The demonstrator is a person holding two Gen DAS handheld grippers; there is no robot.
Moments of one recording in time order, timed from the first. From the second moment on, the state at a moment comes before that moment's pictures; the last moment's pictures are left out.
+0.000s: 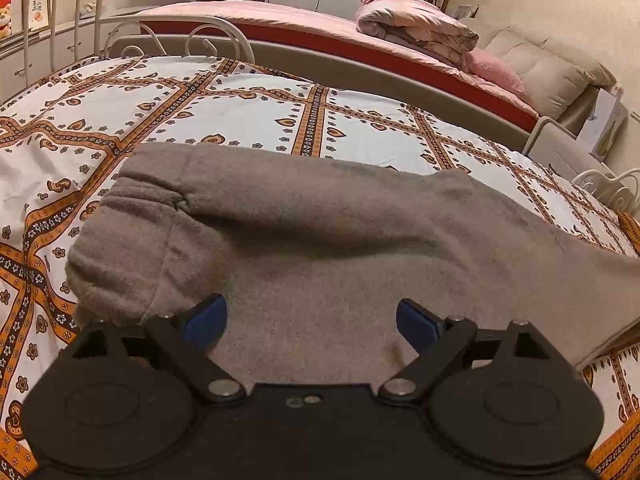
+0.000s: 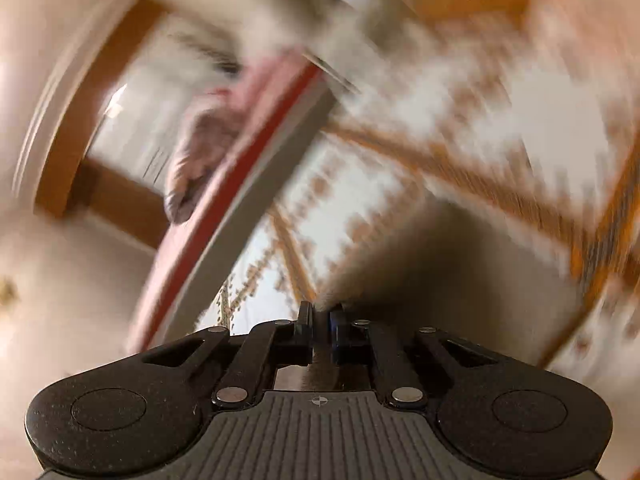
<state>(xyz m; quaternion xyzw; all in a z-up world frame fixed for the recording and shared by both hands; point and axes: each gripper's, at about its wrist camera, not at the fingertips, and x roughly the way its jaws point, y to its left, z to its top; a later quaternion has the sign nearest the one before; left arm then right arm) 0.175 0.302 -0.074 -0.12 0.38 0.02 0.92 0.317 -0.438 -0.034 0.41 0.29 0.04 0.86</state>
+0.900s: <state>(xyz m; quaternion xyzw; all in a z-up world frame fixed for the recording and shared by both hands) 0.176 0.296 -0.075 -0.10 0.38 0.02 0.92 0.299 -0.476 -0.054 0.38 0.35 -0.06 0.86</state>
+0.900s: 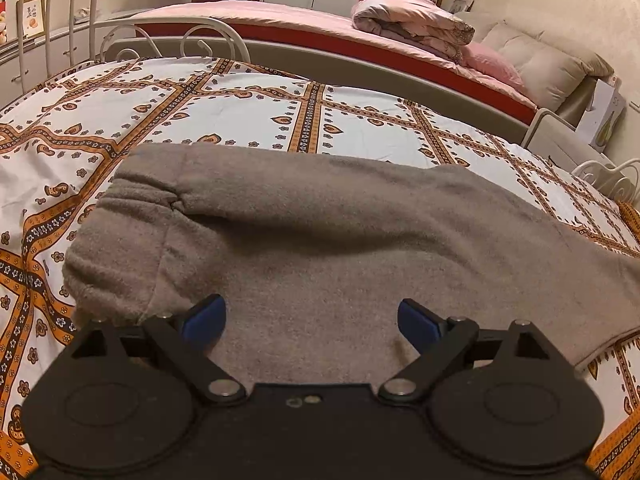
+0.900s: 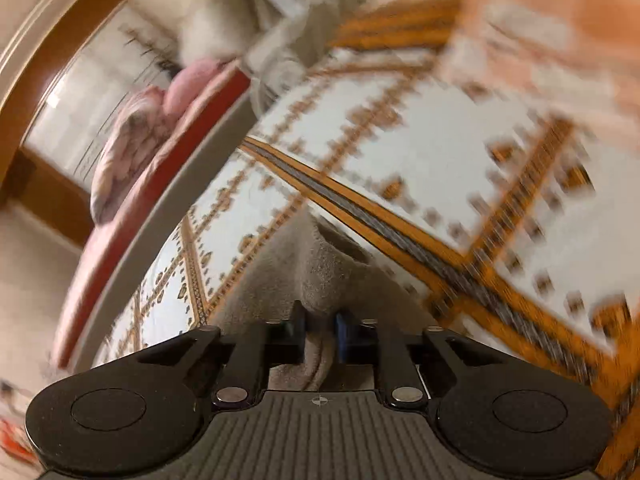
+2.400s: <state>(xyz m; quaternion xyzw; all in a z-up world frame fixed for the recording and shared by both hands) 0.175 0.291 -0.074 -0.10 0.38 0.02 0.92 0.256 -0.529 -0.099 0.53 0.37 -0.07 0.76</state>
